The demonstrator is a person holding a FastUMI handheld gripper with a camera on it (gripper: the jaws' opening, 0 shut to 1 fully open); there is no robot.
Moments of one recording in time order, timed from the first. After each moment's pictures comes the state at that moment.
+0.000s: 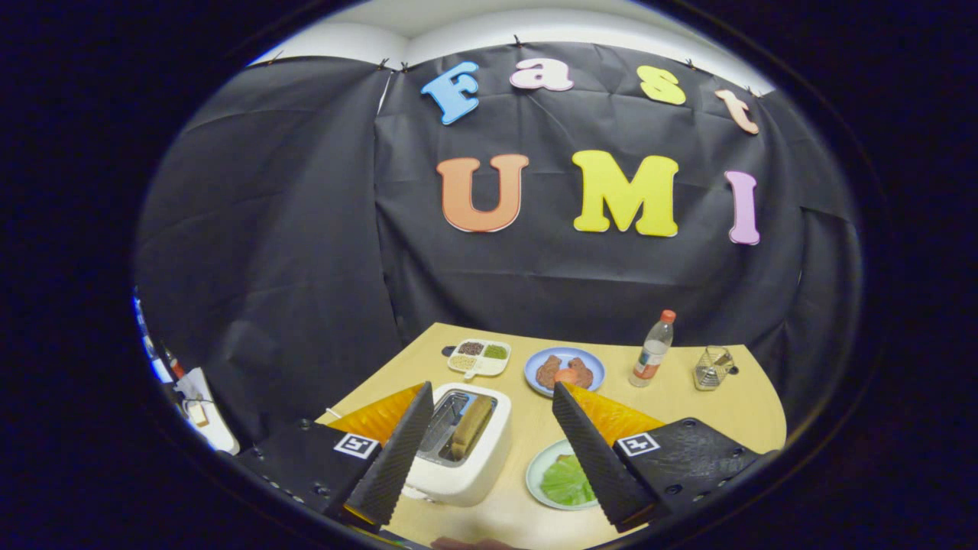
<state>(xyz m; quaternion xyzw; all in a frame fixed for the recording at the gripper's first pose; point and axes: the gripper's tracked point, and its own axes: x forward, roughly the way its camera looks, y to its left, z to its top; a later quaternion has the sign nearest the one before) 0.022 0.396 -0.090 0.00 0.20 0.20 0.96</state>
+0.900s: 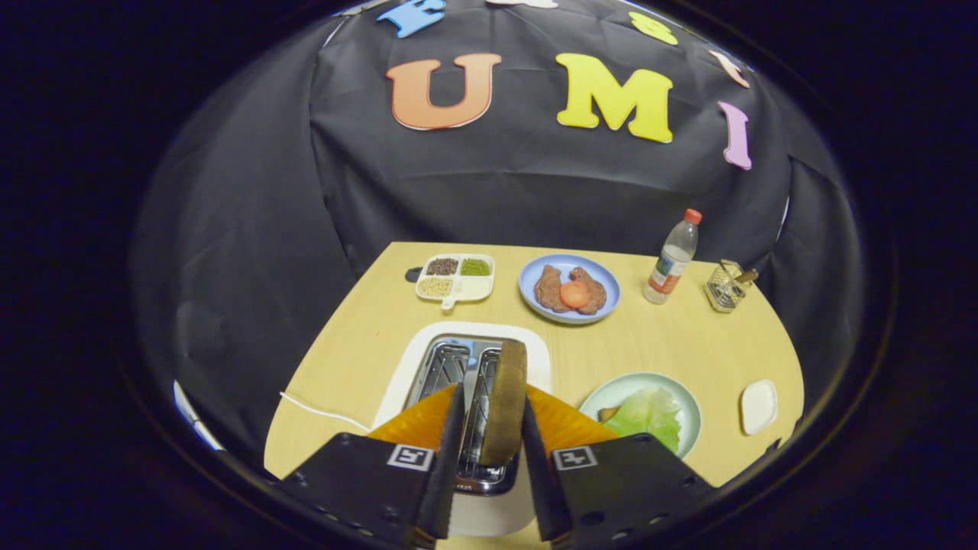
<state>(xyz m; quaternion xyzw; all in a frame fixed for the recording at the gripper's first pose) 0.070 0.453 -0.216 -0.01 0.37 0.11 0.92</state>
